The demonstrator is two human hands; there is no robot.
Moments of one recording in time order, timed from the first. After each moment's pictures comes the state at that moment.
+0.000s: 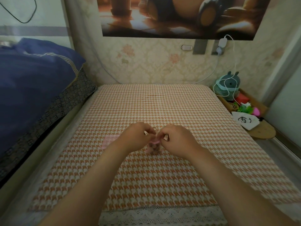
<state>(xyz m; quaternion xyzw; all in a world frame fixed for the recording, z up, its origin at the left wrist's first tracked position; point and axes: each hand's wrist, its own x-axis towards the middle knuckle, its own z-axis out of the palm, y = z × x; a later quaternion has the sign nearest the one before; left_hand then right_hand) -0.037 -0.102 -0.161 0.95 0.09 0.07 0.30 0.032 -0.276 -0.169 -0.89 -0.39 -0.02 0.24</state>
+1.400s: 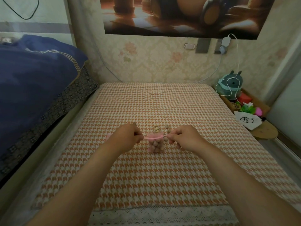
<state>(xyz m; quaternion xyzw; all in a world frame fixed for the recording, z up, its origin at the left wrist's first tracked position) -0.053 -0.073 -0.167 0.95 0.15 0.03 0.27 0.051 -0.284 -0.177 -0.87 -0.20 0.17 0.42</state>
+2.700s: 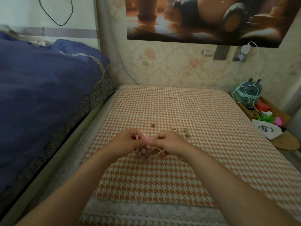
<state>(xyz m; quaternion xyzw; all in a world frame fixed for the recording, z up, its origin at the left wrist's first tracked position) -0.124 -0.033 -0.162 0.84 0.20 0.06 0.51 -0.022 -0.196 -0.161 -0.78 -0.27 0.31 0.48</state>
